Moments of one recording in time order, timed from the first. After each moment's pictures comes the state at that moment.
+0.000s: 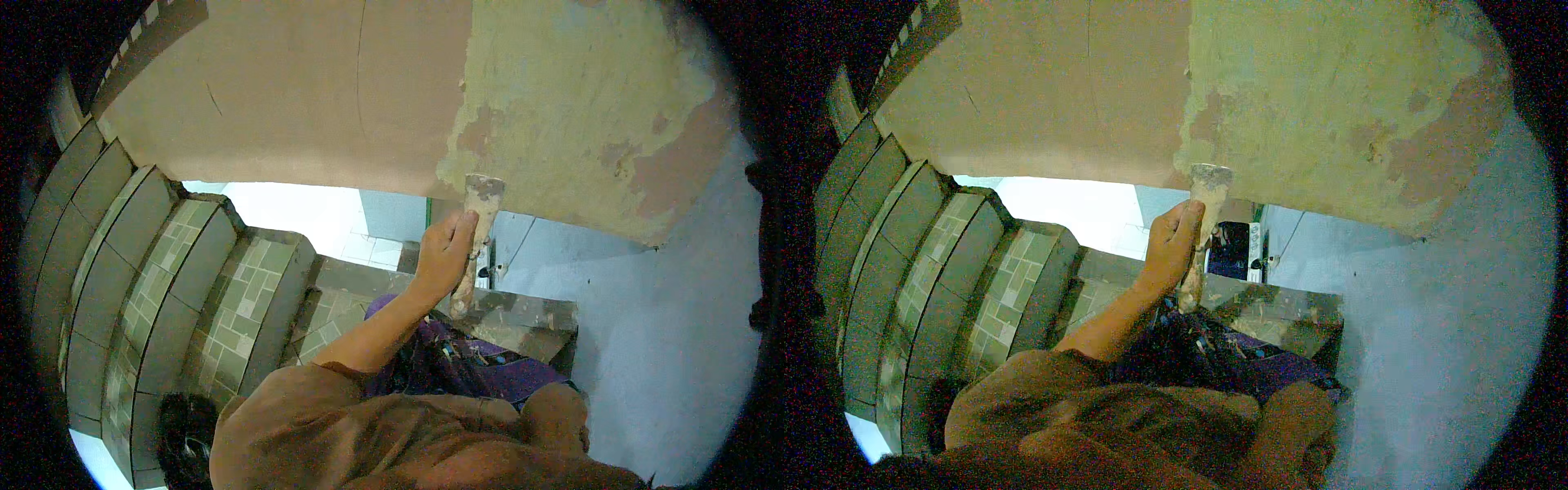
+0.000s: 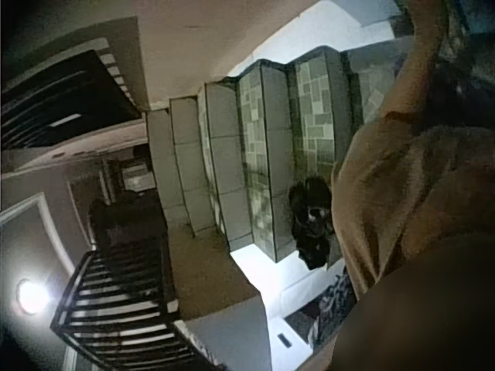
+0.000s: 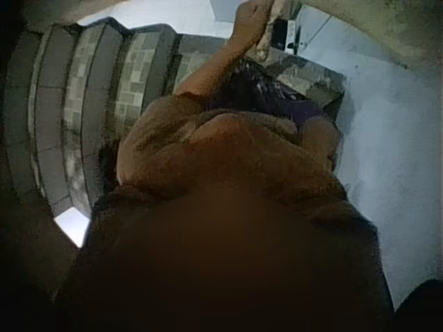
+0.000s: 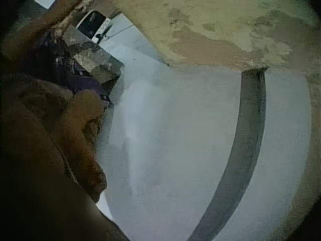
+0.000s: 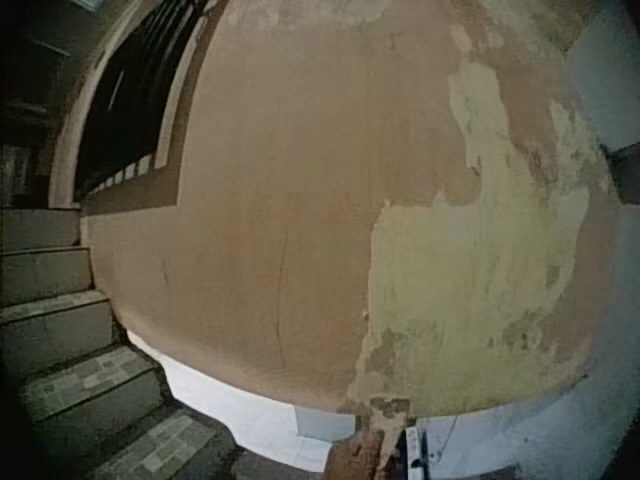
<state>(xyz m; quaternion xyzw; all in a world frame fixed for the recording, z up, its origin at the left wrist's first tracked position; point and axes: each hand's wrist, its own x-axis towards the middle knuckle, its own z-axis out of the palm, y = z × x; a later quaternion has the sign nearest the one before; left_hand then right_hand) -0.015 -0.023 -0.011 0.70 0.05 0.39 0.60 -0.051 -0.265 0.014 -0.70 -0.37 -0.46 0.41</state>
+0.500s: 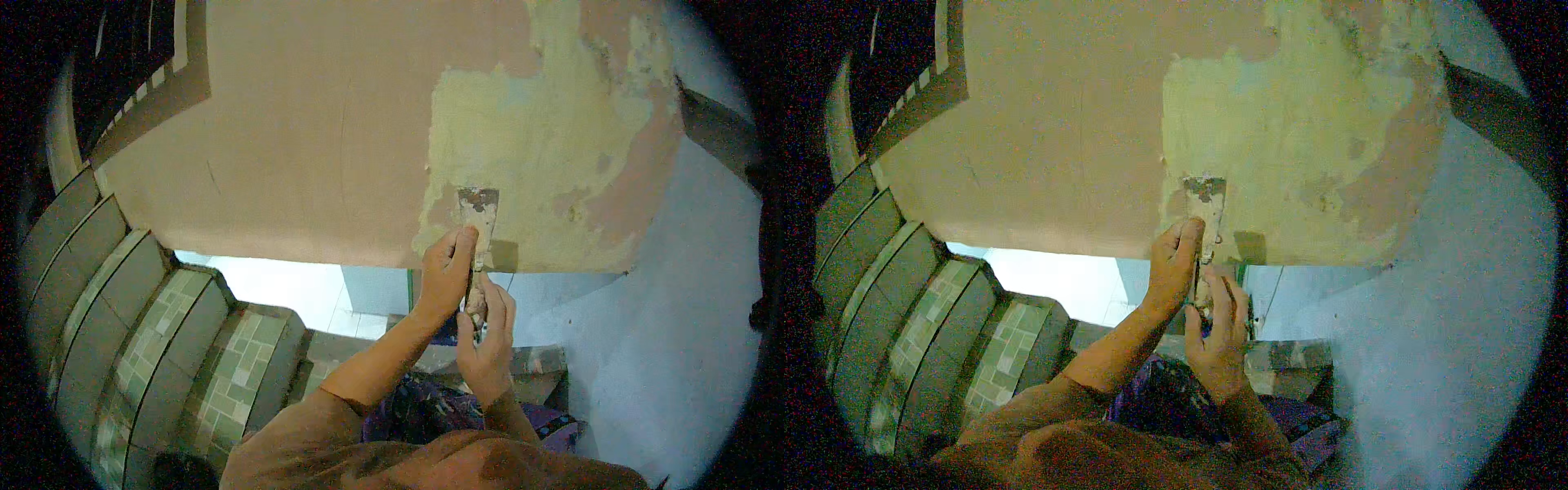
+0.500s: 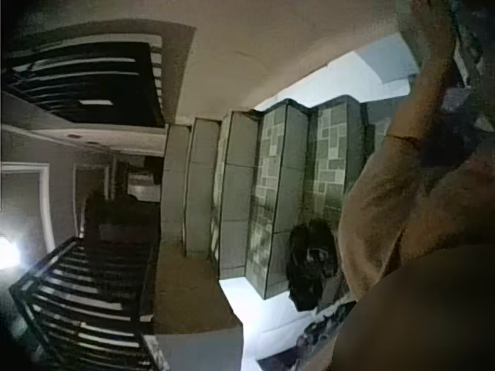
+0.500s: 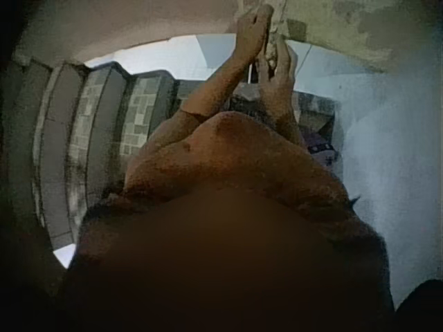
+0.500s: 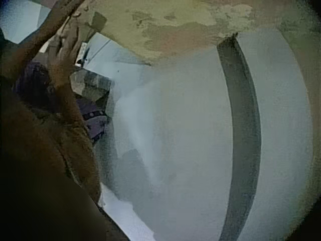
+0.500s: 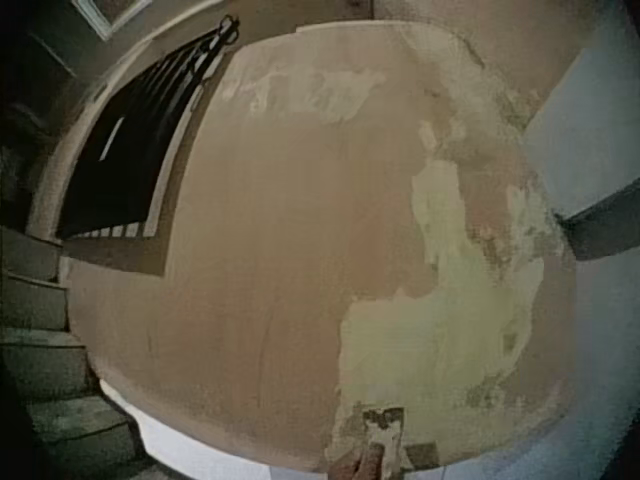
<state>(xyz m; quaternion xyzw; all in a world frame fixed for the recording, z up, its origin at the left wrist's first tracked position) 0.017 -0.036 0.062 0.67 -0.04 0.42 0.61 -0.011 -0.149 0.015 -0.70 -0.38 -0.32 0.52</state>
